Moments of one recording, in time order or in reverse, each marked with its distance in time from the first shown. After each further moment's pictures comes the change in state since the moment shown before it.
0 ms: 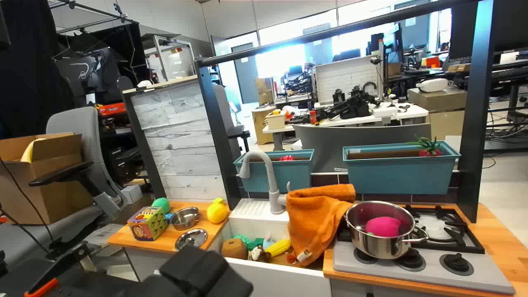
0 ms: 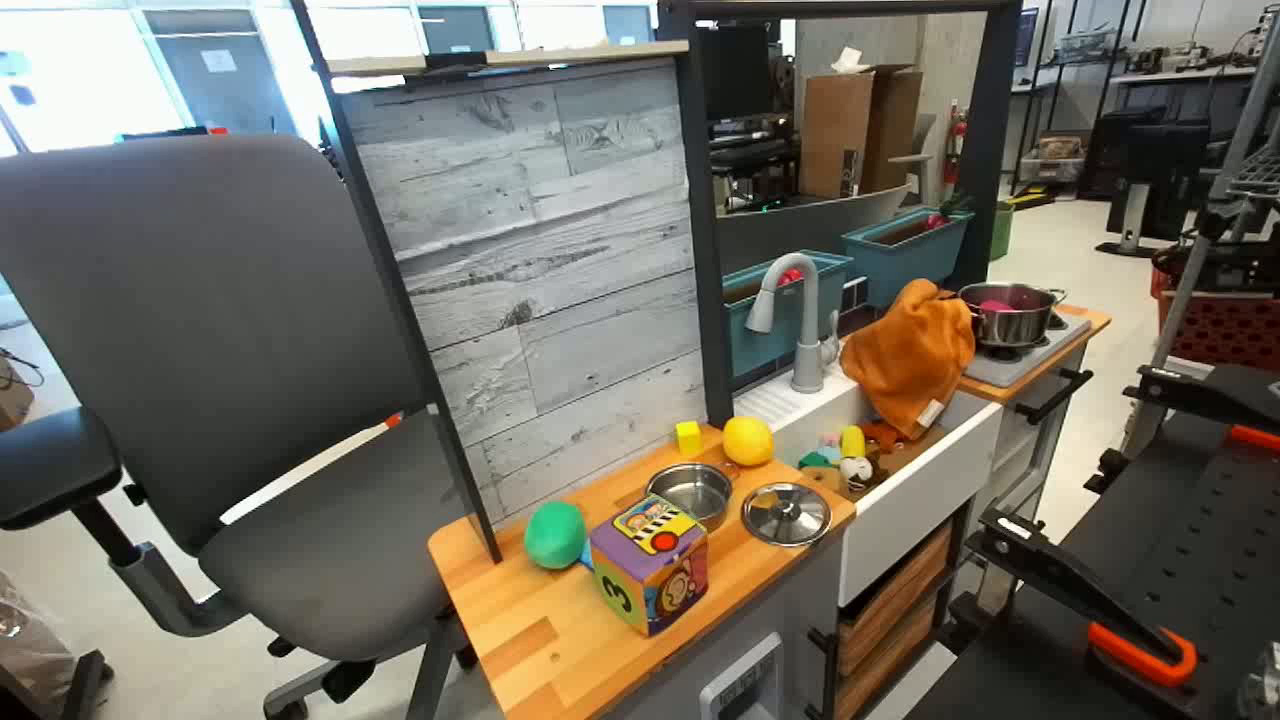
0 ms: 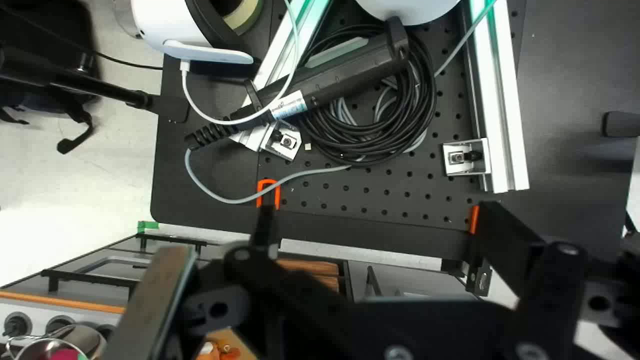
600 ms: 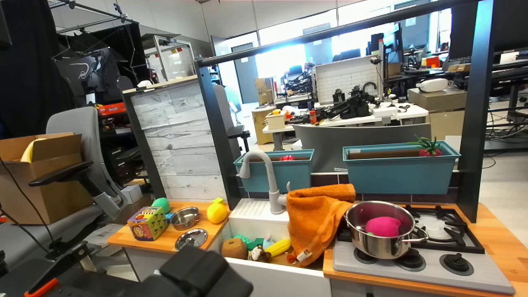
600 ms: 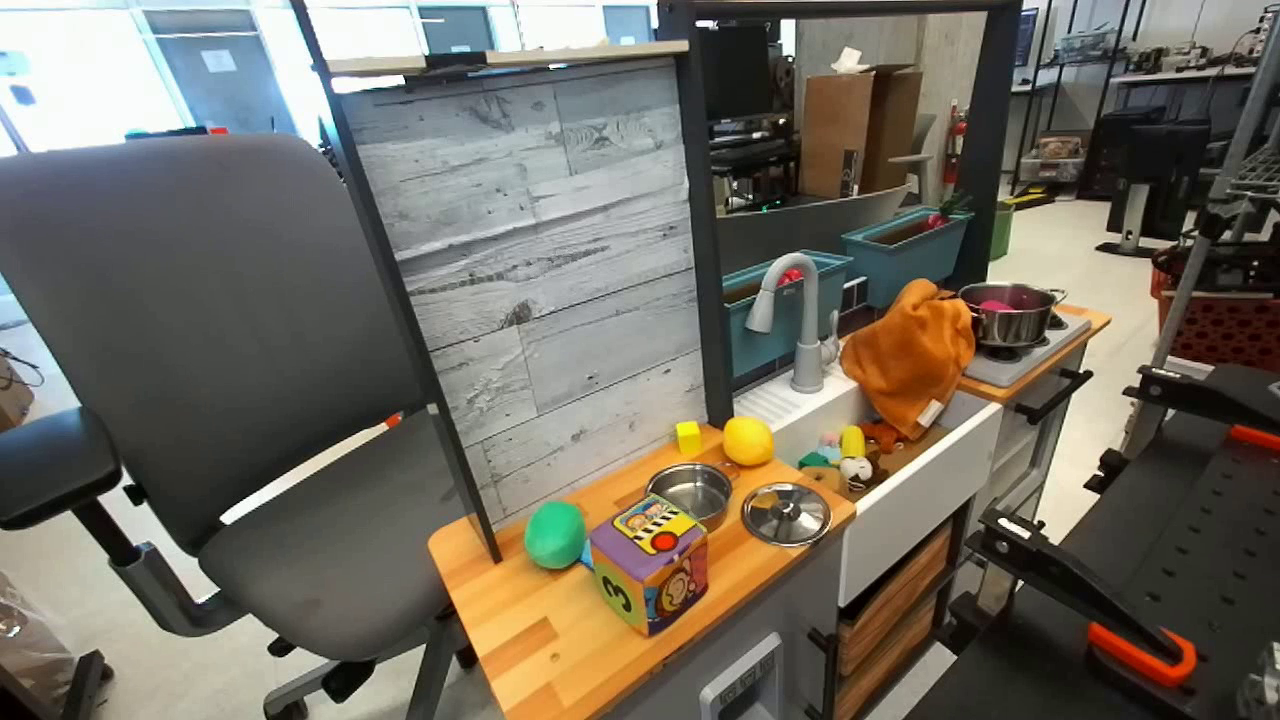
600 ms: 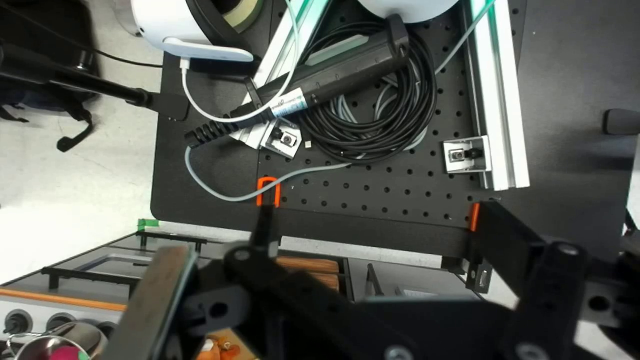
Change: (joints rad) arm 0.000 0.000 -0.001 -0.001 0.000 0.009 0.000
